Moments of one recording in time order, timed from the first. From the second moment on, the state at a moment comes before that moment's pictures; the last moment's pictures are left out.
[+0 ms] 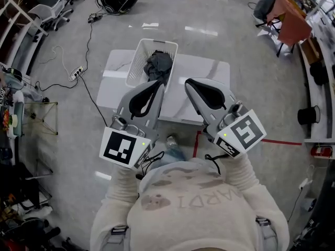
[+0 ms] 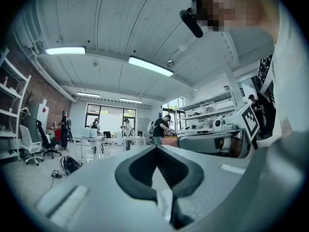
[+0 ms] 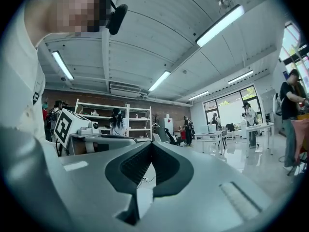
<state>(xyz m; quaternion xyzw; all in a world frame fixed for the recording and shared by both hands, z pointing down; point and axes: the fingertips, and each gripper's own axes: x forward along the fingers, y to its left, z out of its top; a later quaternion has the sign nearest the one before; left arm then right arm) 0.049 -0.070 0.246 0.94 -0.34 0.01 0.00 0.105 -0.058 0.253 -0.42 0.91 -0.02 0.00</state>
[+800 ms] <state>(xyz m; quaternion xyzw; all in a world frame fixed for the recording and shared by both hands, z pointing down) -0.016 -0.163 0.252 0.90 -0.44 0.02 0.00 0.066 -0.153 0.267 -0.35 0.94 -0.04 -0.01</state>
